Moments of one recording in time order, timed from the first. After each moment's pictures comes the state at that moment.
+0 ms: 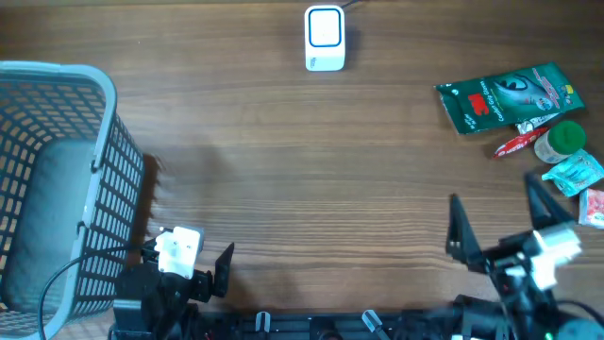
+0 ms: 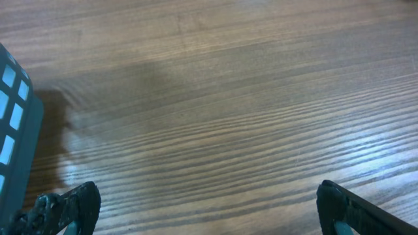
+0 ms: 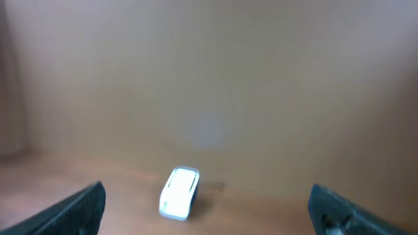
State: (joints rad) left arm -0.07 0.03 0.44 -1.04 0.17 0.09; right arm -0.24 0.06 0.57 -0.30 -0.51 0.04
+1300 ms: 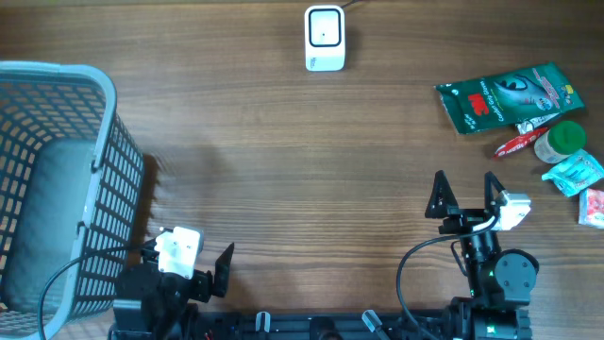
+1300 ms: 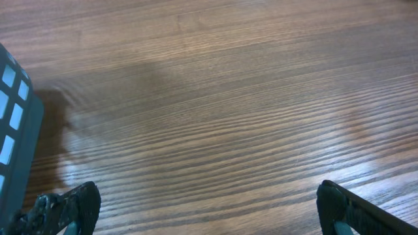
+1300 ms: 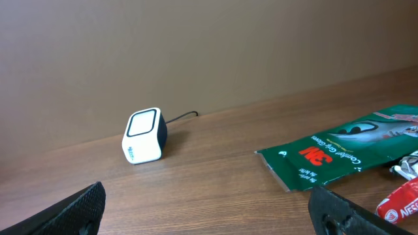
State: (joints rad) left arm -0.07 0.03 0.44 -1.04 0.17 0.09; right arm -0.08 0.02 0.01 0.01 -0.15 0.27
